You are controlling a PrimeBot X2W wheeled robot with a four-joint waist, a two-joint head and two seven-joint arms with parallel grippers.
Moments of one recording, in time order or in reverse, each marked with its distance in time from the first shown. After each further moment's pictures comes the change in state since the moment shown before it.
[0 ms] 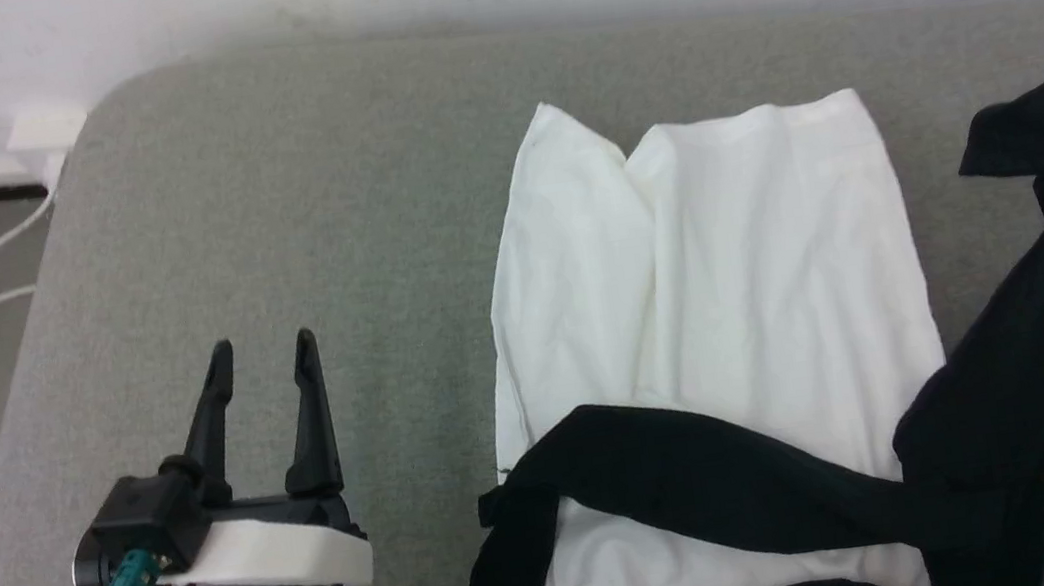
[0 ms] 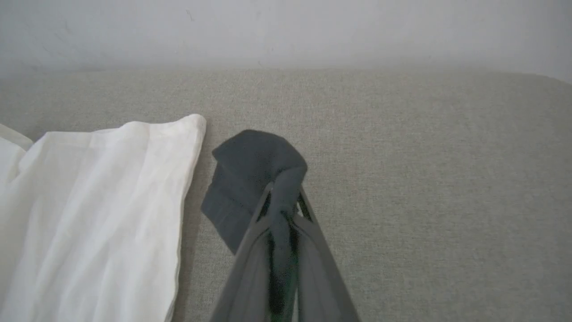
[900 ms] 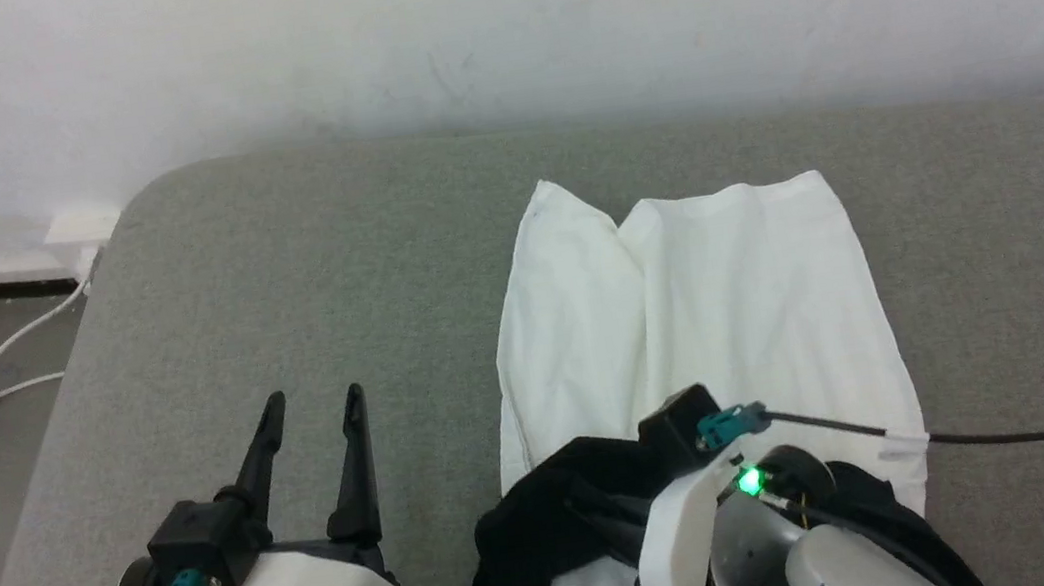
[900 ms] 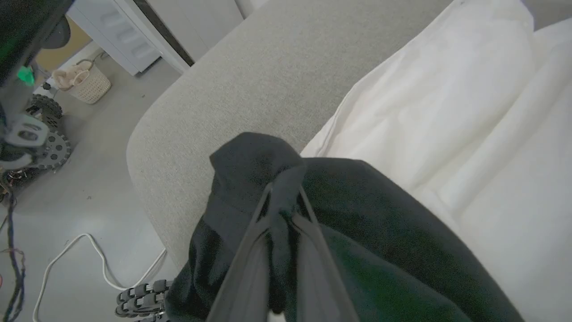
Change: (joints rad) left arm 0.069 0.014 -0.059 -0.002 0.008 0.010 0.064; right arm 0.353 0.304 0.702 -0.268 0.187 -0.001 -0.182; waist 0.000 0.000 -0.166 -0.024
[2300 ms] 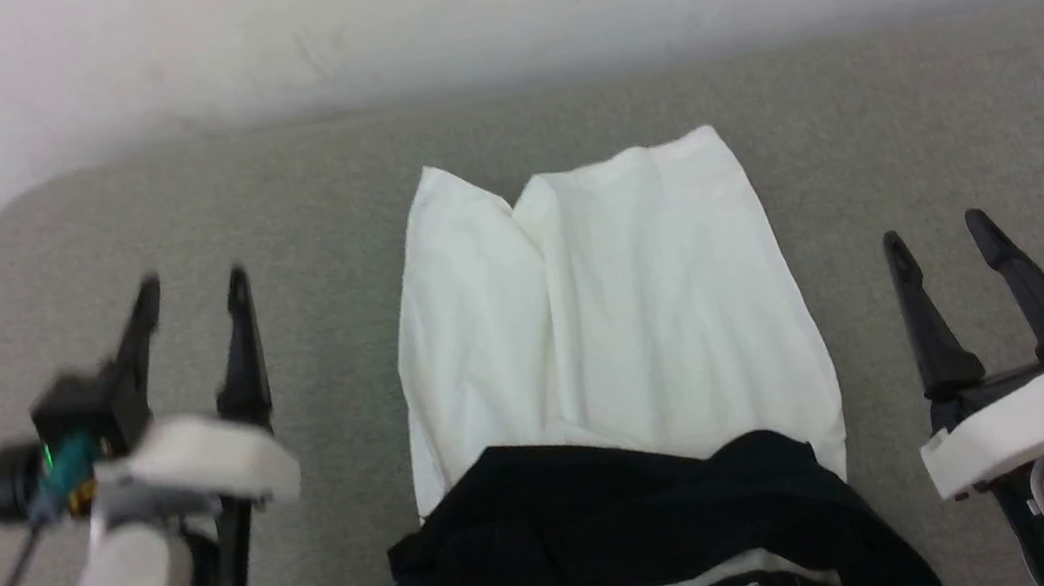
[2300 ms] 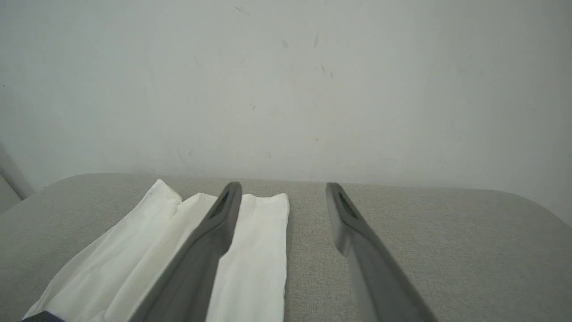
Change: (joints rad) left arm -0.186 0.094 0.057 0.082 0.008 0.041 0.039; right arm 0.216 -0.005 -0.596 -0.442 -0.366 0.000 -0.304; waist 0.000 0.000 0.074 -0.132
